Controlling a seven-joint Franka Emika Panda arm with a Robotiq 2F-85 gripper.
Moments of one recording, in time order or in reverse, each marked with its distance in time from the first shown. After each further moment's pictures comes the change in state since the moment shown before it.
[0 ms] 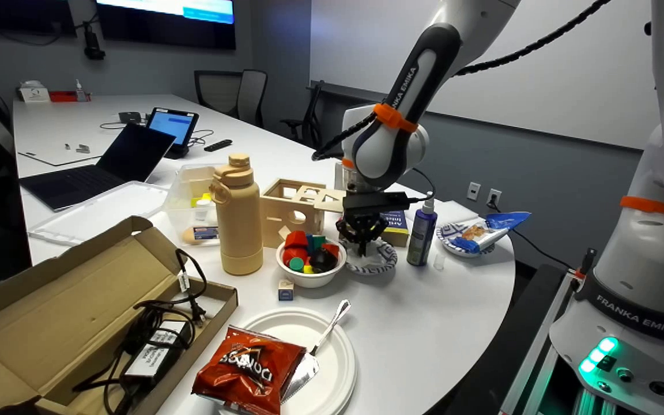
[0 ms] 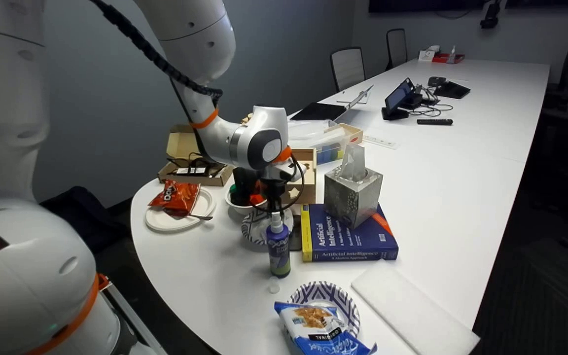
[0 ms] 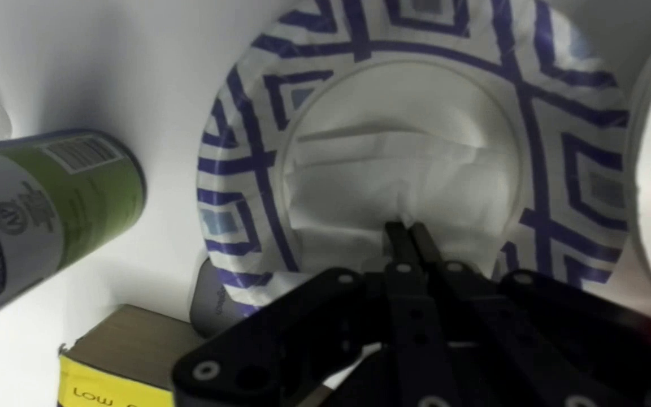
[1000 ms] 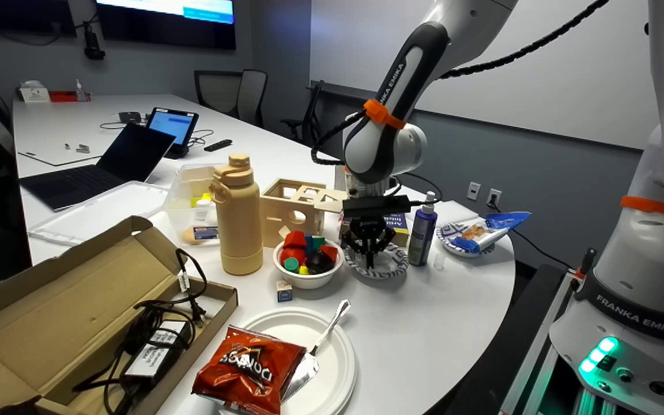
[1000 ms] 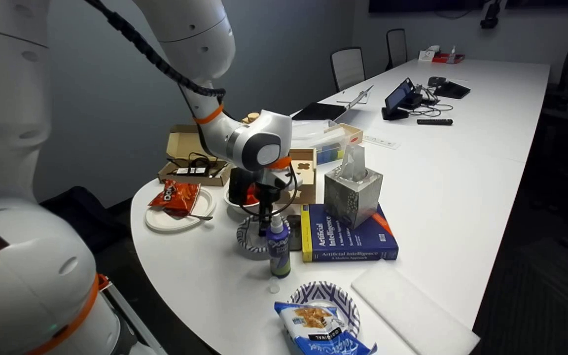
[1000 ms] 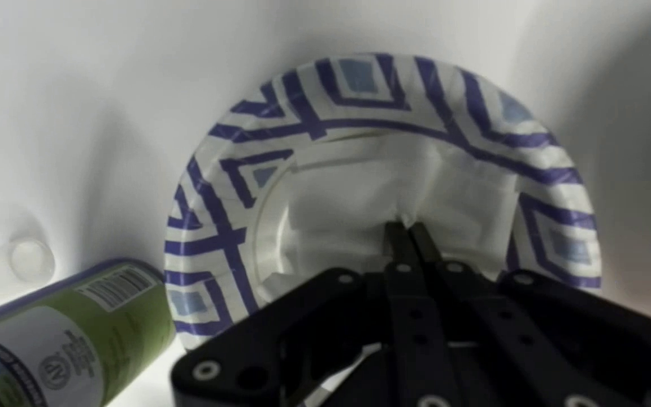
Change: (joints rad) arm 0.001 0.011 0.013 0.007 0.189 -0.139 -0.037
